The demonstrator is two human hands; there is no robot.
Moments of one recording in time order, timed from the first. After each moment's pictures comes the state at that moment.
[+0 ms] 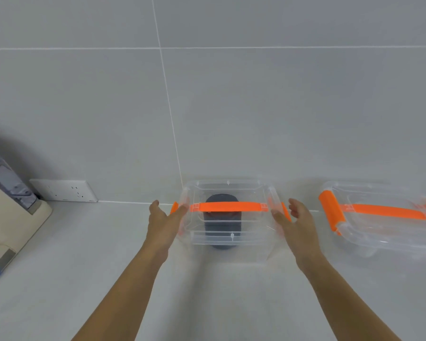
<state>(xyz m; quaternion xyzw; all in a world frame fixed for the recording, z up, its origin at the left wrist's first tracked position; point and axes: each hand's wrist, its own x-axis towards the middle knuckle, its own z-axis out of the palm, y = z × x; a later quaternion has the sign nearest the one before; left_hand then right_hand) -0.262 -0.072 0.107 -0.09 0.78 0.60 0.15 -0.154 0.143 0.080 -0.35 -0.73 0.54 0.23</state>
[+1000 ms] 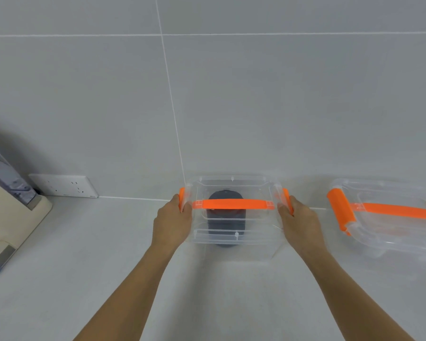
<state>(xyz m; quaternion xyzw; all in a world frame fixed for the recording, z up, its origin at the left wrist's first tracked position) -0.279 -0.064 0.087 0.06 0.92 0.39 0.05 -0.166 0.146 0.085 -0.31 -0.87 0.34 0.15</state>
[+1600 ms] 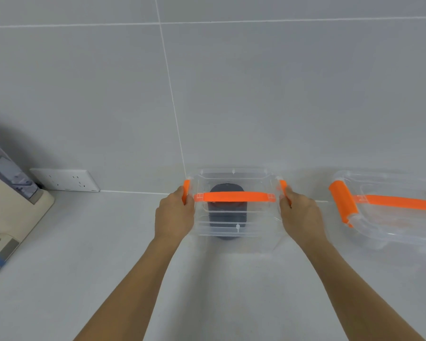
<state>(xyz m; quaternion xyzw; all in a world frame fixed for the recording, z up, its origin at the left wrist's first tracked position) -0.282 -0.062 0.081 0.12 0.94 0.32 -0.02 -0.171 0.147 0.085 -0.29 -0.92 0.21 0.13</state>
